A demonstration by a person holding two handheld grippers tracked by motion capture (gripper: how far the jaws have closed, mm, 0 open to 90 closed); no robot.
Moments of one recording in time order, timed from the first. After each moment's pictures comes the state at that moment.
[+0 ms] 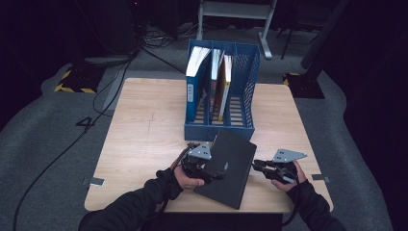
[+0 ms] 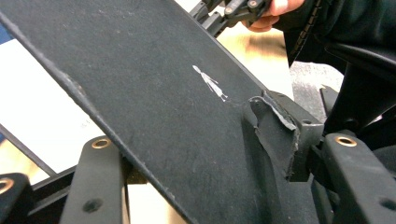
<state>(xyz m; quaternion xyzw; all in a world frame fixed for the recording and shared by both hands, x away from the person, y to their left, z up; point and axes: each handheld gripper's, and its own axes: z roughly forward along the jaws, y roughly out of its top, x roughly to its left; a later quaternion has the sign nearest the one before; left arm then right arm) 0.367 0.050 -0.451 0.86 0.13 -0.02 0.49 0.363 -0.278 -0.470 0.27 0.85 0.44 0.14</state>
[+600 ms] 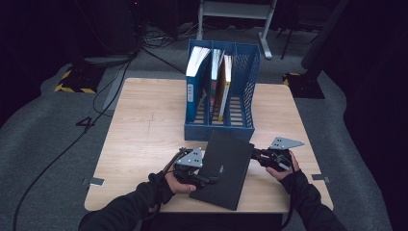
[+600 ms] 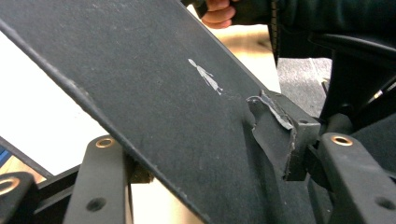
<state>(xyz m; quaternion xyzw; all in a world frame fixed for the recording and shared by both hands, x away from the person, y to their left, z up) 0.350 0.070 -0.448 0.86 0.08 0.01 0.51 0.395 -0.267 -0.462 0.29 0.82 0.48 0.12</state>
